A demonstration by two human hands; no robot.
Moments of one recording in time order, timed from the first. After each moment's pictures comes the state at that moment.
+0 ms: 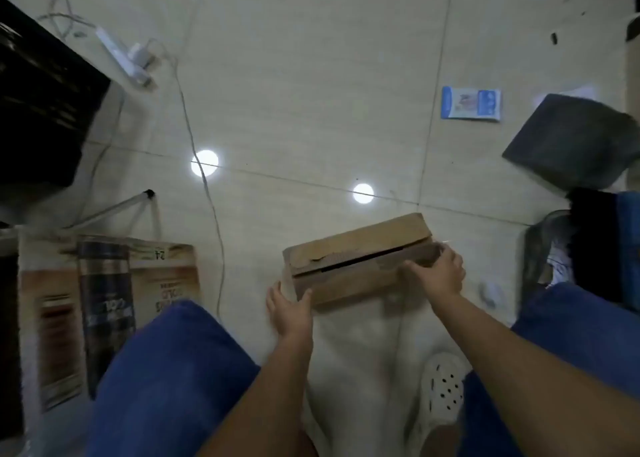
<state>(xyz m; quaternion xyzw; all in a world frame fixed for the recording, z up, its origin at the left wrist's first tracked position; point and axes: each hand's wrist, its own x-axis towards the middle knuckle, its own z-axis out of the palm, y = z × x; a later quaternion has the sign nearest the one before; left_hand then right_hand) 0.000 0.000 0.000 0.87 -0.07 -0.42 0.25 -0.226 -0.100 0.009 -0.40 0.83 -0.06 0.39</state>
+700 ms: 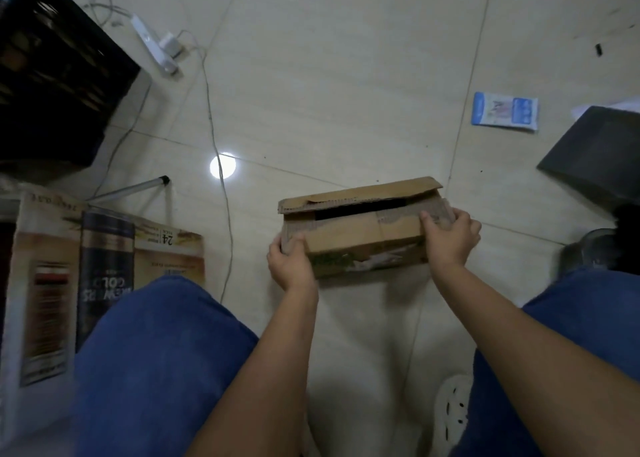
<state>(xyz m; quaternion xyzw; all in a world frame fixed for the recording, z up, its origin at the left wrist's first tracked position) 0.018 -0.066 -0.008 0.80 0.03 -0.36 0.48 -0.185 -0.154 0.004 -0.40 0.81 -0.25 0.35</state>
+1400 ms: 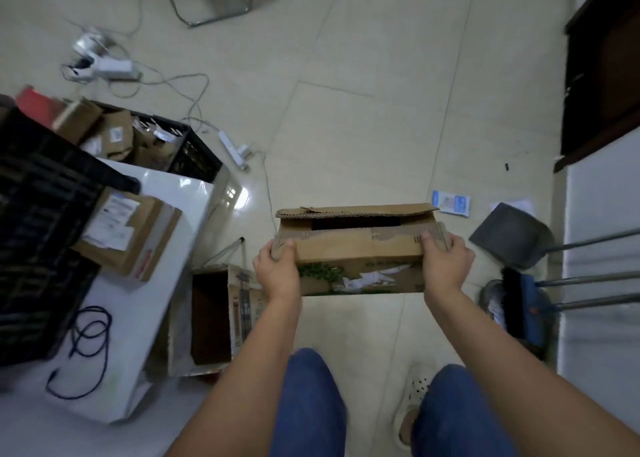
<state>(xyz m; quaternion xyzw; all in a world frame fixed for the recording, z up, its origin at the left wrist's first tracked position) 0.102 -0.075 0.464 0.81 -0.05 -0.37 0.46 -0.119 -0.149 0.486 -0.34 0.80 -0.32 0.37</state>
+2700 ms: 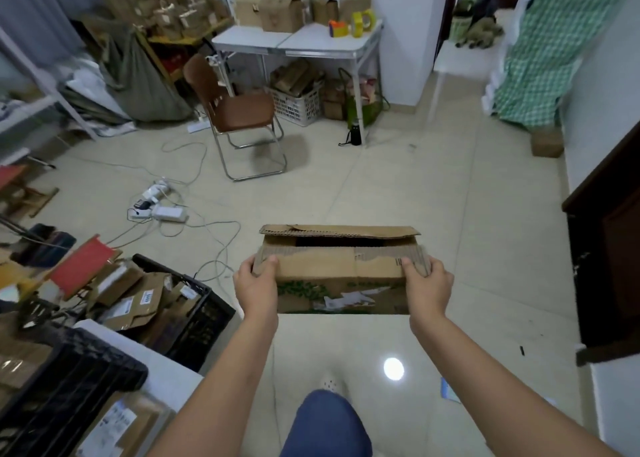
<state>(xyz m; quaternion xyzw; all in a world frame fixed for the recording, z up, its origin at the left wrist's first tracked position) 0.185 -0.444 0.710 0.78 -0.11 -0.27 0.56 -0.047 -0.525 0.713 -0.41 0.69 -0.40 0.44</state>
